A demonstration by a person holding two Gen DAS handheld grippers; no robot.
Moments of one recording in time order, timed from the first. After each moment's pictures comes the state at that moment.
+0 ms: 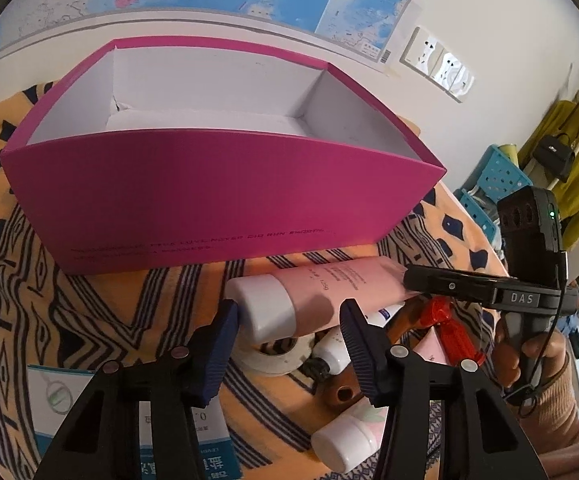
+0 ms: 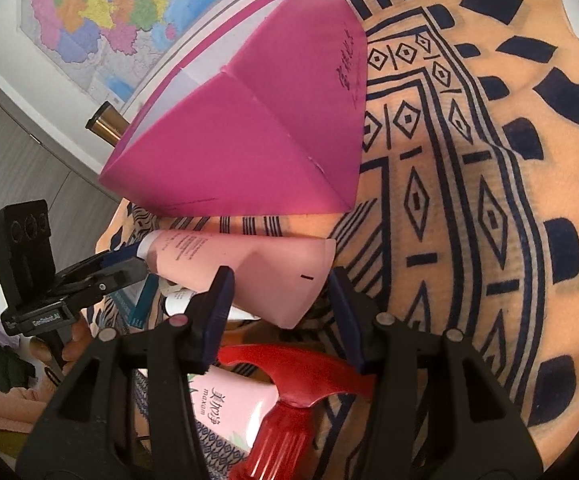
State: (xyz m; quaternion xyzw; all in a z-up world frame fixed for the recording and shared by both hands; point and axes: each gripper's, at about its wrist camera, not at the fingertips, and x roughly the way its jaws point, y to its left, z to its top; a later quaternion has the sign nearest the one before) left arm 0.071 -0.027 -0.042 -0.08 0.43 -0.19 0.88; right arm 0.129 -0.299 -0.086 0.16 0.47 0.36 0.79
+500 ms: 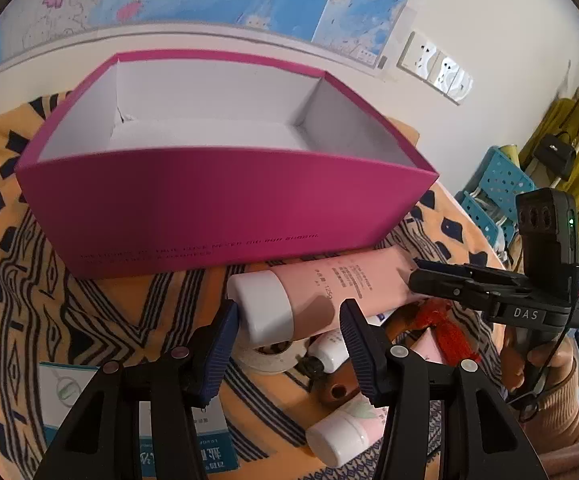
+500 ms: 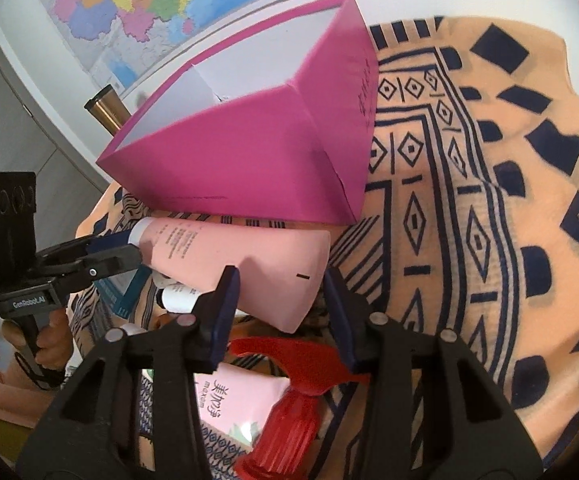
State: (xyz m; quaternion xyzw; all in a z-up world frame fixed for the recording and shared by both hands) left arm 0.061 -0.028 -0.031 -0.08 0.42 -0.19 0.88; right arm 0.112 -0.289 -0.065 0.10 0.43 0.35 0.83
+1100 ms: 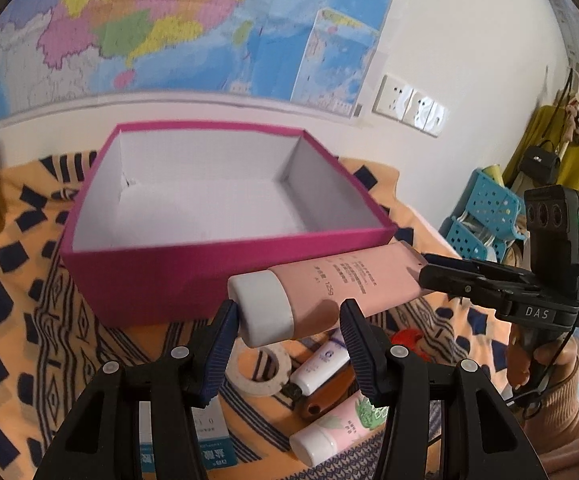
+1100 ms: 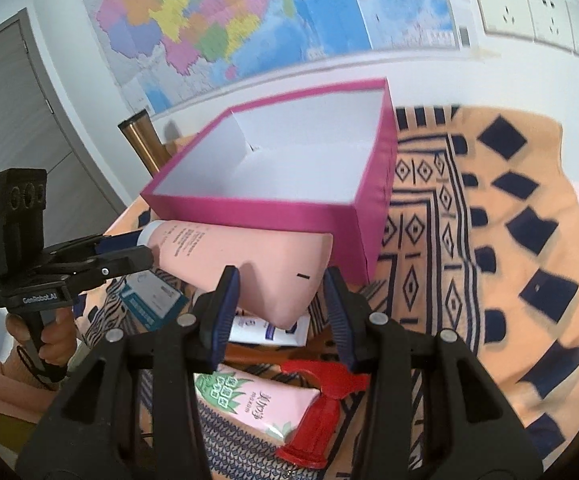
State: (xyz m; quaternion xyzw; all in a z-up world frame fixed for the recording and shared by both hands) left arm 0.040 -0.024 0.025 -0.06 0.35 -0.19 0.91; right arm 0.090 -0.293 0.004 0.07 0.35 0.36 0.86
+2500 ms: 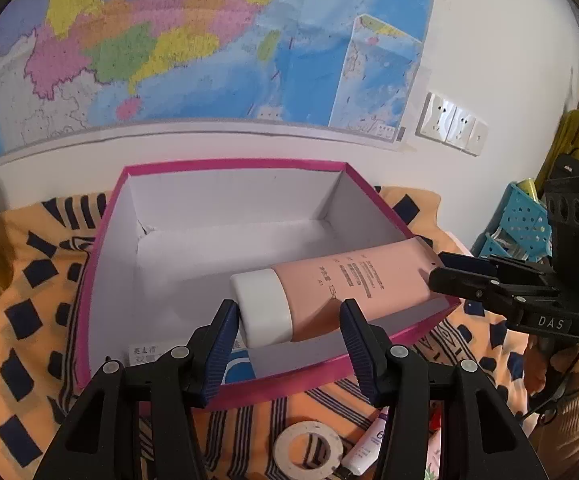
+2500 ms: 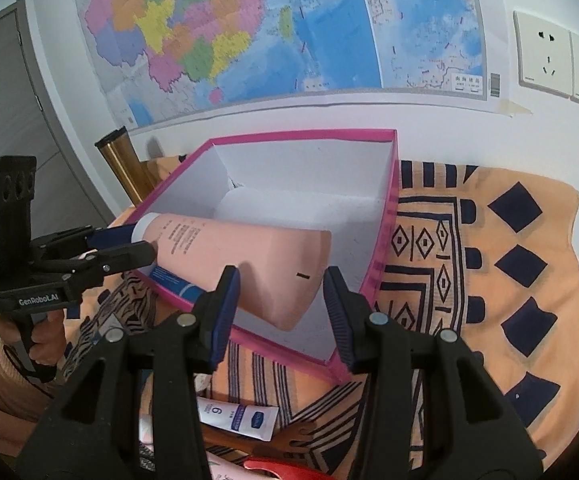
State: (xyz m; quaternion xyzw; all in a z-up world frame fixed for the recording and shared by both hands) left arm 0.122 -0.017 0.039 -0.04 0.36 -0.15 0.92; right arm 0.168 -0.265 0.025 0.04 0.35 0.35 0.87
